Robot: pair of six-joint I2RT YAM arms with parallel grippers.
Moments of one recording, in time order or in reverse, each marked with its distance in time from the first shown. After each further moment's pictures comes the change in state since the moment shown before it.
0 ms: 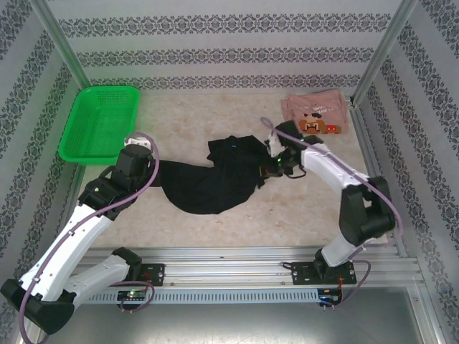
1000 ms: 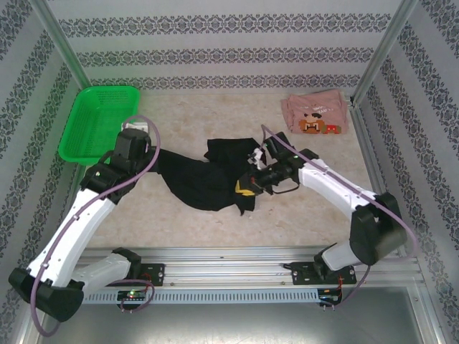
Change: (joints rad) left arm 0.095 0.152 0.146 0.042 0.017 0.068; right arm 0.214 -0.063 -0.182 0.218 -0.452 0.557
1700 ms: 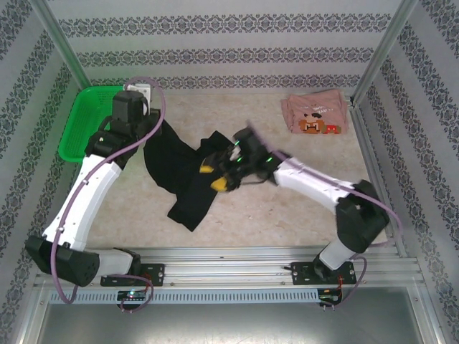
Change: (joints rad) left arm 0.102 0.206 0.229 0.139 0.105 0.137; right arm 0.143 0.076 0.164 0.243 0.246 0.547
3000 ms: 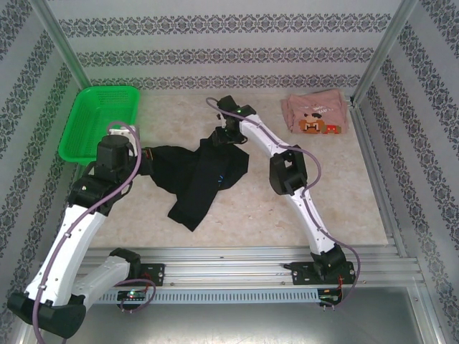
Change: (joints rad) left arm 0.005 -0.375 -0.340 -0.085 0.129 -0.216; right arm -0.134 1.099 1.312 -0.652 0.521 -1.050
